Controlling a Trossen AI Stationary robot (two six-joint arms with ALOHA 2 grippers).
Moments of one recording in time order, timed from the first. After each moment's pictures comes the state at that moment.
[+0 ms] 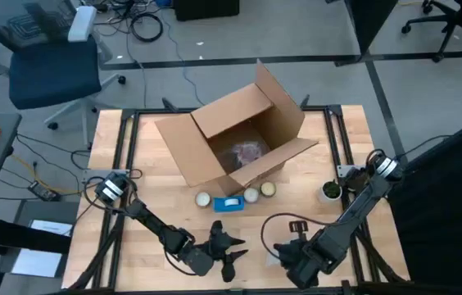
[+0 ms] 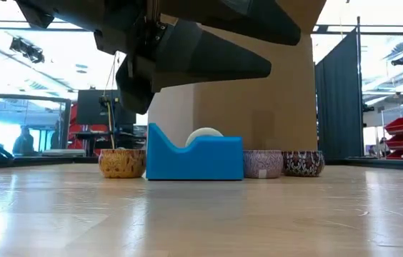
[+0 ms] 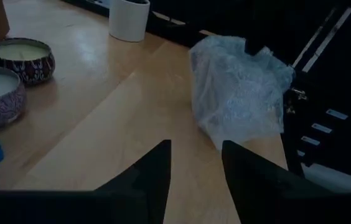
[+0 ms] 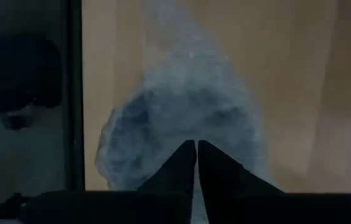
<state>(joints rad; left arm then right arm) -0.66 2.07 1.16 0.55 -0.78 -0.61 0.84 1.81 1.52 -1.08 0.20 0.78</state>
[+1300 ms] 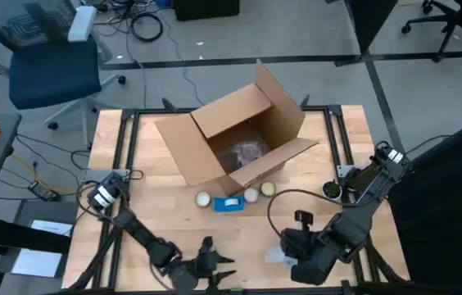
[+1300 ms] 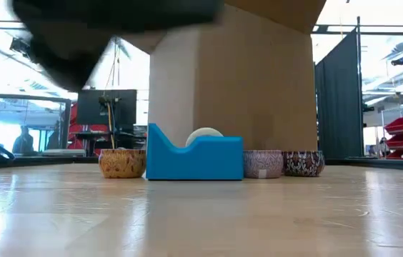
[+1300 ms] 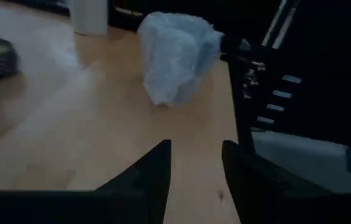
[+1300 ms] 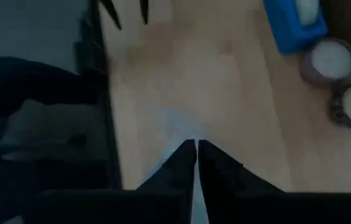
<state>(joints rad) -0.83 2.07 1.16 0.53 -0.90 -0.54 0.84 1.72 1.70 -1.11 0.36 0.94</state>
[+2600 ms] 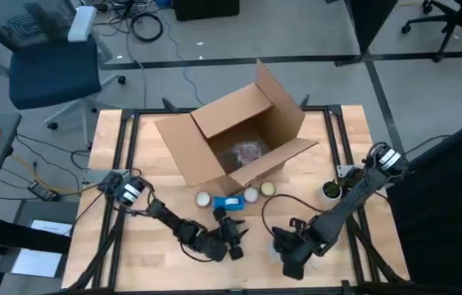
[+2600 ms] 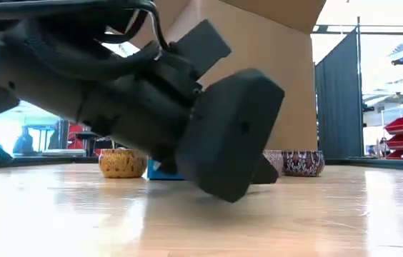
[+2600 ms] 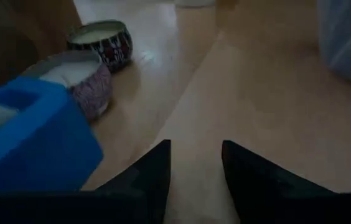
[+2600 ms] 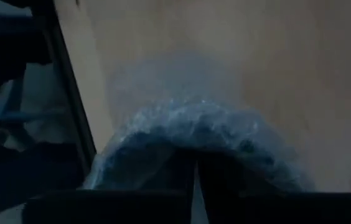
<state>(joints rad) -0.53 2.22 1.16 0.53 -0.87 -0.40 0.73 1.73 1.23 -0.77 0.02 1.02</state>
